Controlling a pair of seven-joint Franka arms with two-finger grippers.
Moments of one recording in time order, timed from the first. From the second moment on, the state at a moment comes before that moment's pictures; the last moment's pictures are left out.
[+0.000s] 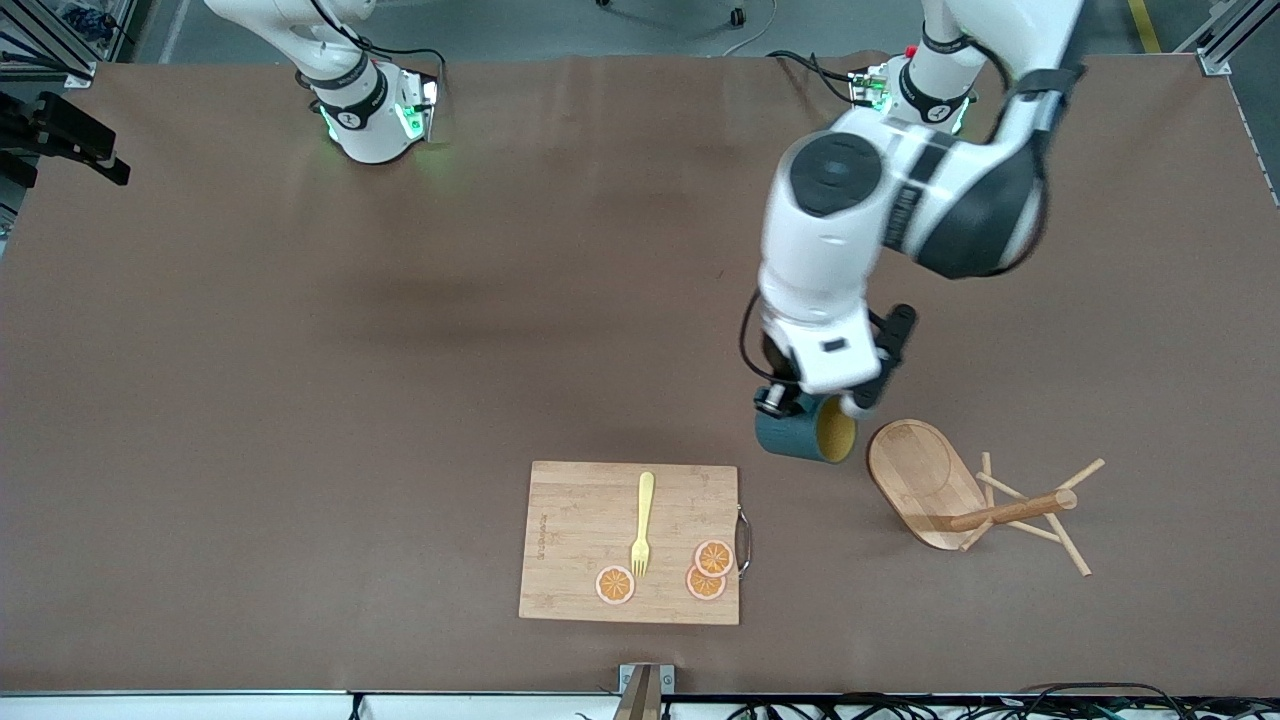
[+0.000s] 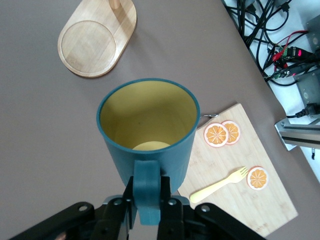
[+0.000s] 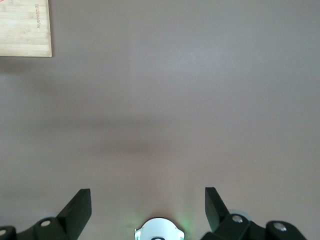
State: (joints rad) left arm -0.43 0.48 -0.13 -1.30 0.17 1.91 -1.63; right arm -0.03 -0.14 -0.02 -1.55 0.02 1.35 -0.05
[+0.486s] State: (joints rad) left arm -0.30 0.47 -0.13 -1.31 -0.20 2.01 -1.55; right arm -0.03 -0.14 -0.02 -1.55 0.02 1.35 -0.05
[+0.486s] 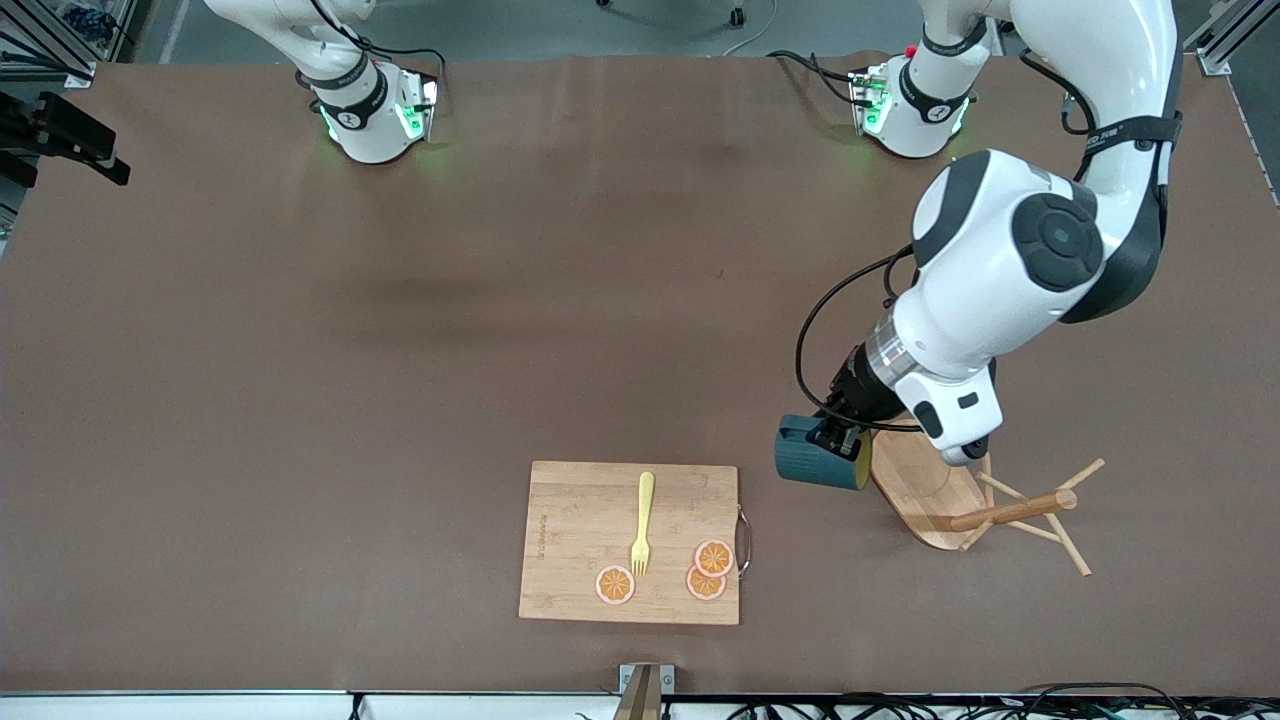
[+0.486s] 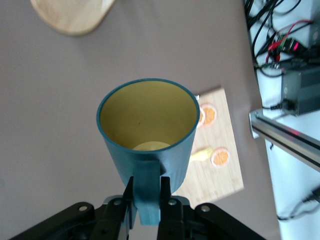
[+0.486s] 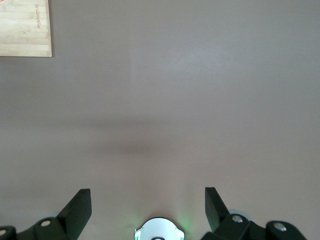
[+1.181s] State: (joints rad) left arm -0.06 0.47 -0.13 -1.32 -0.69 2.00 -1.50; right arm -0.03 -0.14 -0.02 -1.55 0.02 1.35 -0.05
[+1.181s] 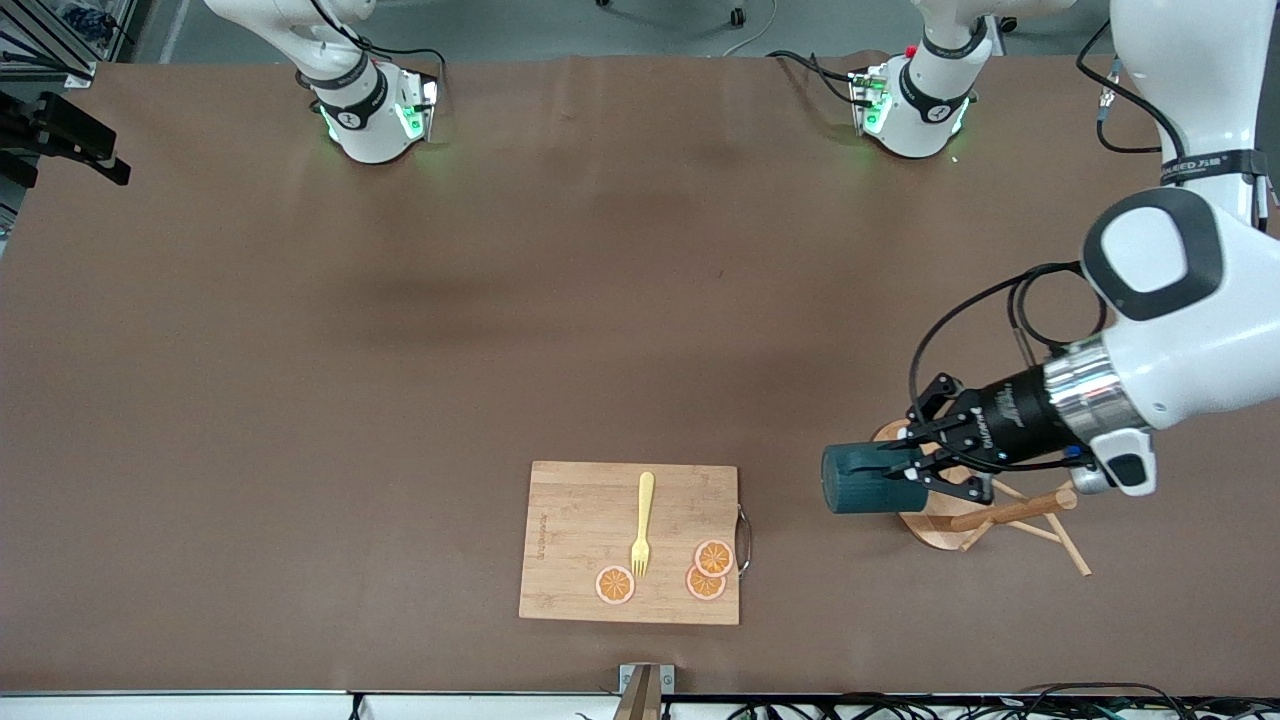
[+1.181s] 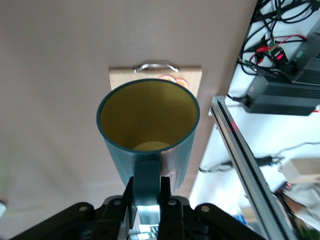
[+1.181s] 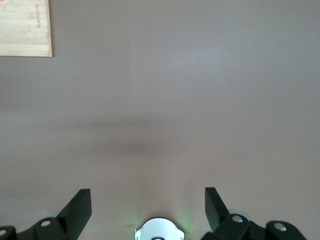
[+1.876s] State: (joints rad) left arm 0.07 0.50 -0.13 -1.34 -0.75 1.73 -1.19; right arm -0.03 -0.14 -0.02 -1.55 0.02 1.35 -0.05
